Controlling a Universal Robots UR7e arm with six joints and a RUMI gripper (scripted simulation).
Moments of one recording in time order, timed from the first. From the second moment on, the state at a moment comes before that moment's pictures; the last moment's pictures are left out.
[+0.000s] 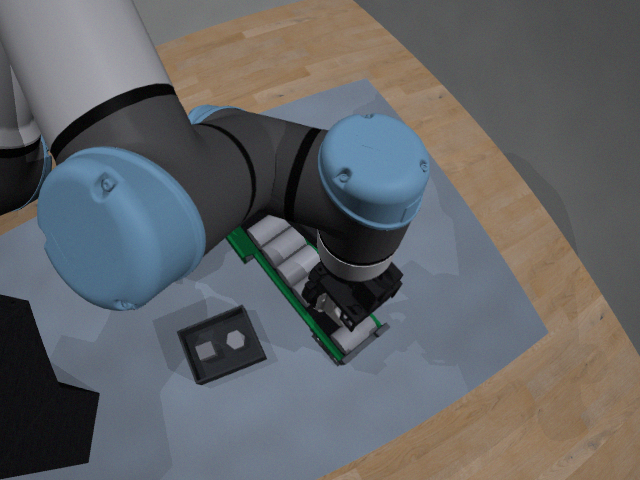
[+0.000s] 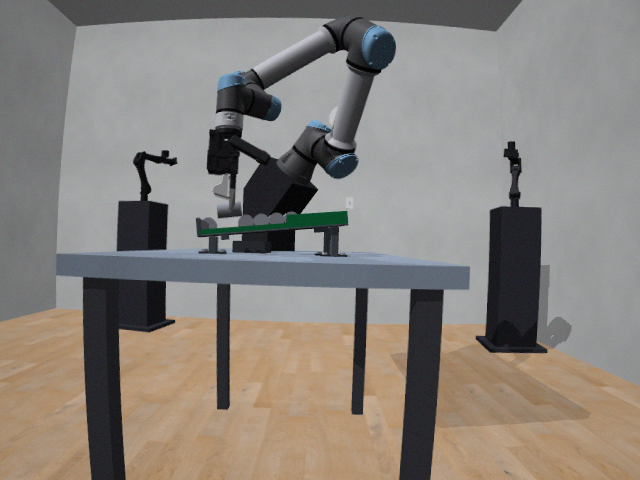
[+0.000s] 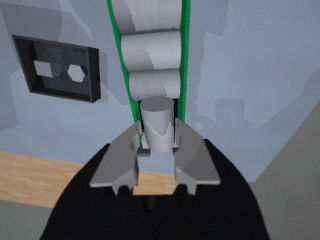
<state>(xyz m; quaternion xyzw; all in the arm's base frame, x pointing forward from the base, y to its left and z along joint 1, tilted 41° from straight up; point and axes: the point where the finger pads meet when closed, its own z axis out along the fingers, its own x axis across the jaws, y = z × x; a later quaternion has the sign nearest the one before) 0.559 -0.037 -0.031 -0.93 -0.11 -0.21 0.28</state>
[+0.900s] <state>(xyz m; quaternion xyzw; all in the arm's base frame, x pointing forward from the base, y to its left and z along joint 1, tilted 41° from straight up) 0.548 -0.055 -0.008 -0.93 -0.11 -0.21 0.28</state>
